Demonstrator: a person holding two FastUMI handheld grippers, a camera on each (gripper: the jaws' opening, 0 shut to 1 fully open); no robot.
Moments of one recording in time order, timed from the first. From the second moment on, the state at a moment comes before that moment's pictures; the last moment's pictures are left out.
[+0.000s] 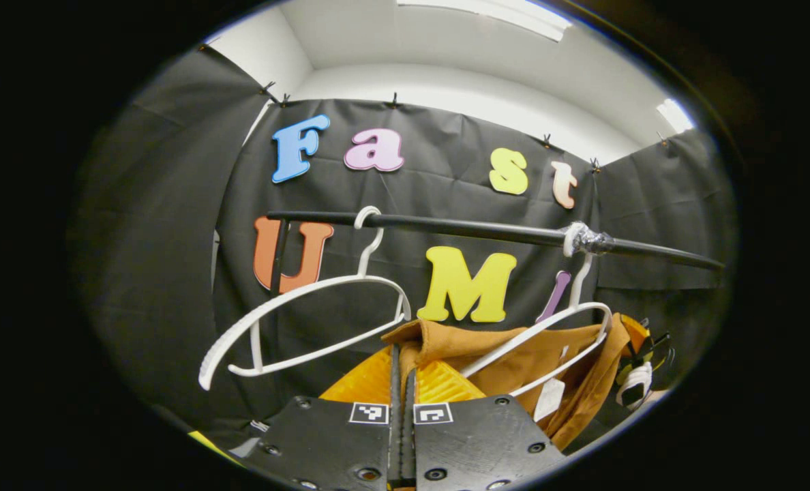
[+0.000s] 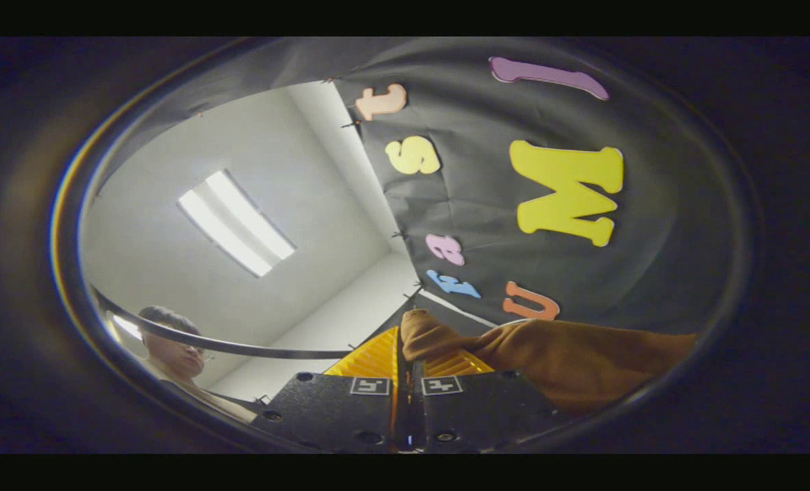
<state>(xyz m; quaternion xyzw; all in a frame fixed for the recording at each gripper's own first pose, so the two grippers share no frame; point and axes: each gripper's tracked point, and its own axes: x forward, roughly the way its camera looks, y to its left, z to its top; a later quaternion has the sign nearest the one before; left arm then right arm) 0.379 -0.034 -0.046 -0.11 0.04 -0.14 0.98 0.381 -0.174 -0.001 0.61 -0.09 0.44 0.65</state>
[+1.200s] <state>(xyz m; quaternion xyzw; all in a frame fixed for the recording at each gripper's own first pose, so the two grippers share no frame) 0.337 -0.008 -0.081 -0.19 0.05 -0.11 0.97 0.361 -0.126 -0.061 0.60 -0.01 0.42 0.68</state>
